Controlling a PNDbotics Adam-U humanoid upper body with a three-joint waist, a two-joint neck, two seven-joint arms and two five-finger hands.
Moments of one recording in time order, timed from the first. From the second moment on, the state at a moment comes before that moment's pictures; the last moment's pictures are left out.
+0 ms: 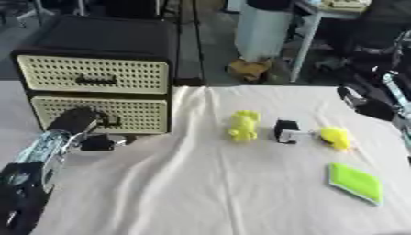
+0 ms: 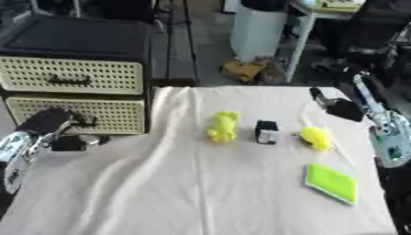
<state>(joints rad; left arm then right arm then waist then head) -0.78 0.31 -0.15 -0.88 -1.26 -0.09 -0.23 -0.62 -0.47 -0.26 -0.99 0.67 -0.38 0.05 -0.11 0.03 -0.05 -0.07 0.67</state>
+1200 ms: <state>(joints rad) -0.40 0.39 -0.24 -1.59 -1.02 -0.09 -0.59 -0.61 -0.47 -0.26 -1.00 0.67 -0.38 0.05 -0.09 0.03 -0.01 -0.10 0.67</state>
